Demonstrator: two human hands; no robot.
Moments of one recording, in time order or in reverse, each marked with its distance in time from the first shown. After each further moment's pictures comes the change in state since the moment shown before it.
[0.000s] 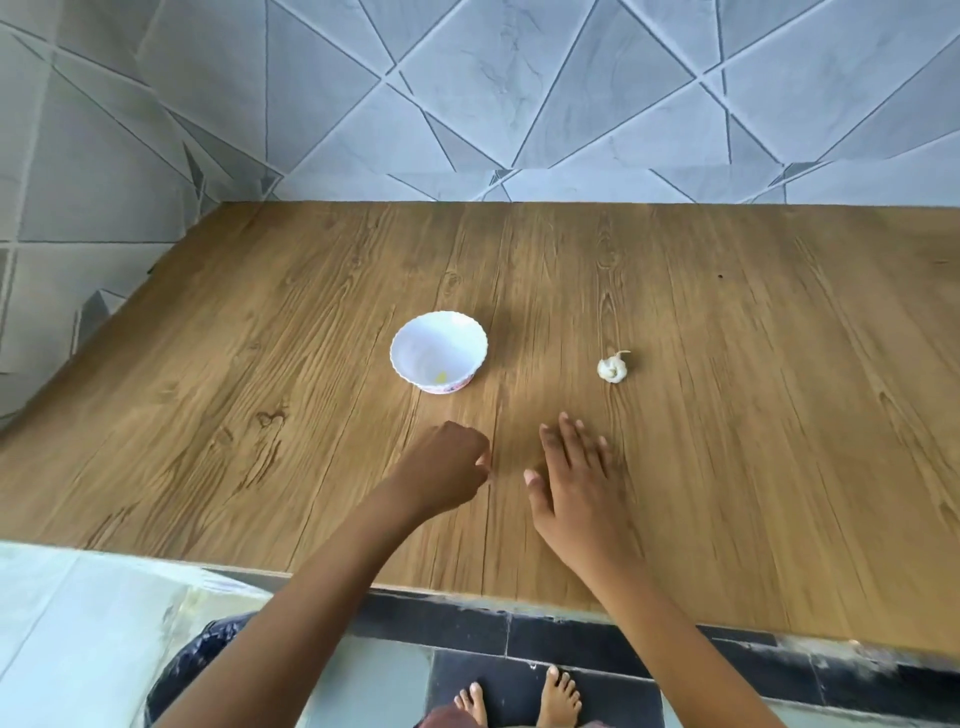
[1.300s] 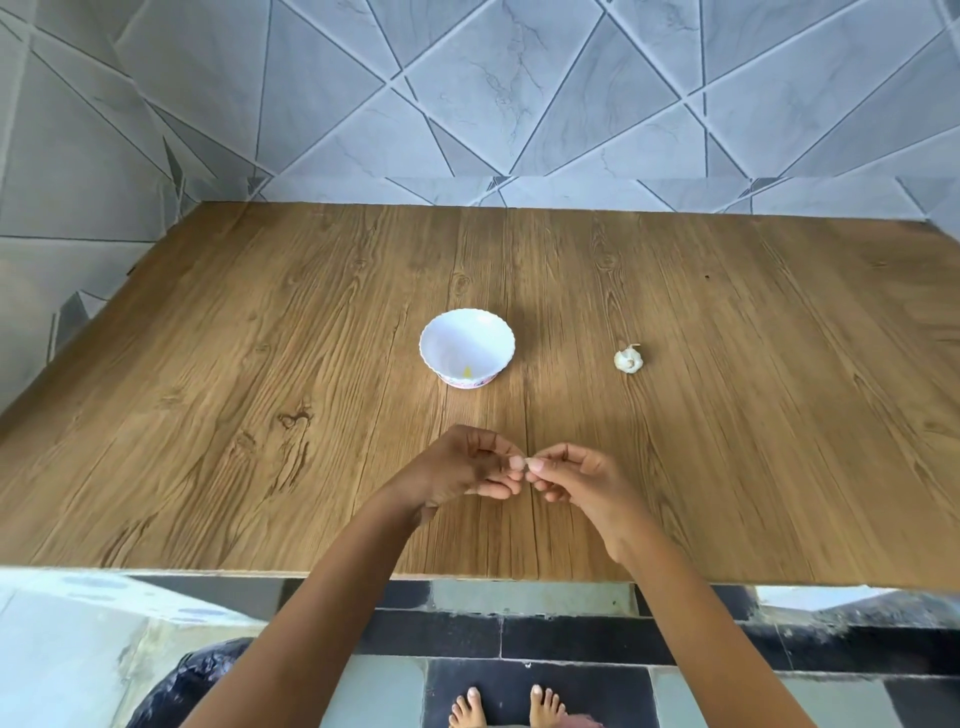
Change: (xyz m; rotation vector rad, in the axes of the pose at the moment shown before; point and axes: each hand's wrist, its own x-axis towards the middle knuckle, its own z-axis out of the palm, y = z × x) left_hand -0.024 -0.048 0.004 -1.259 -0.285 -0.013; right_hand -0.008 -0.046 -0.041 1.338 -0.313 0.425
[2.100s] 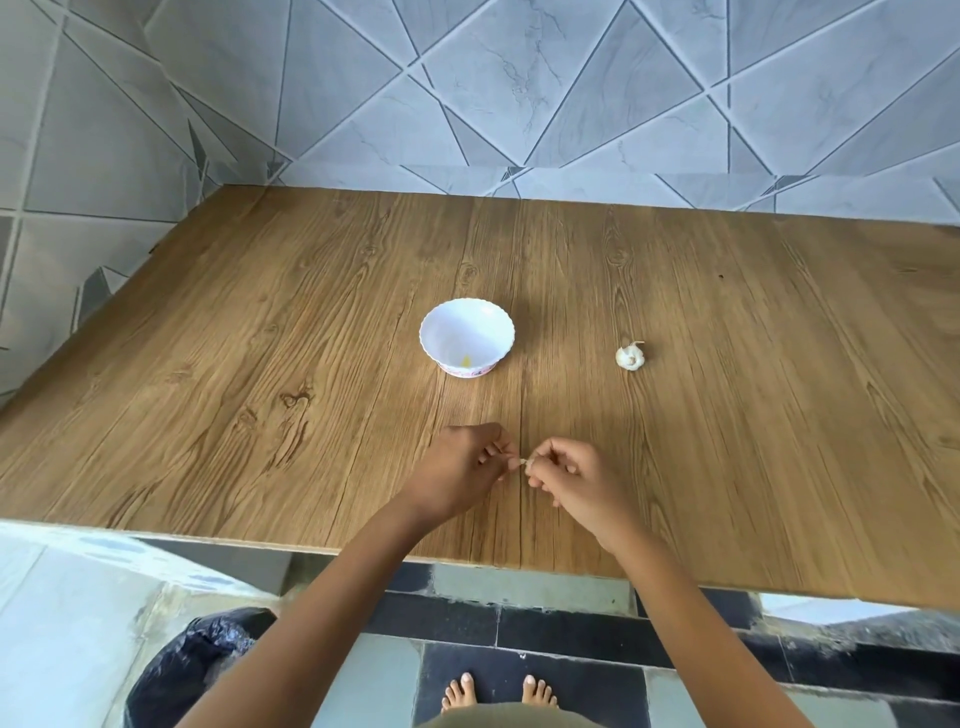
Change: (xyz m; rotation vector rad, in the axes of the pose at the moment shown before) left_hand 0.007 -0.023 0.019 0.676 0.312 0.410; right_hand 0.008 0.008 -0.010 -0.423 -0.012 -0.186
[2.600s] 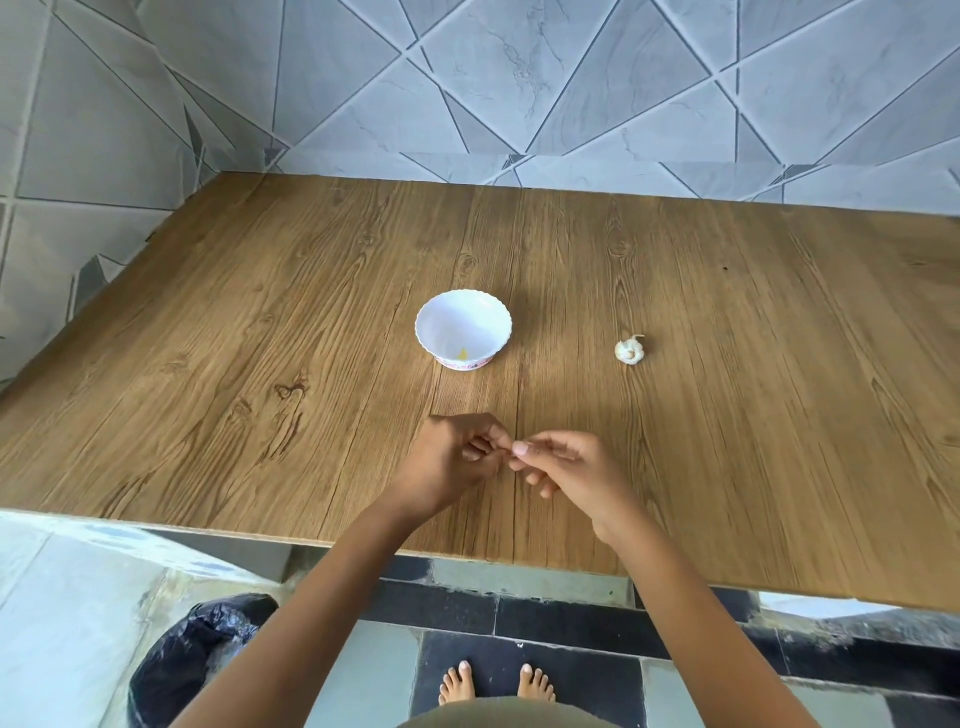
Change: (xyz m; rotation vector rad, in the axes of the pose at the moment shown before) left_hand -0.003 -0.003 0.000 -0.083 0.125 0.085; right_hand 0.000 -0.010 -0.006 0.306 -0.075 0.120
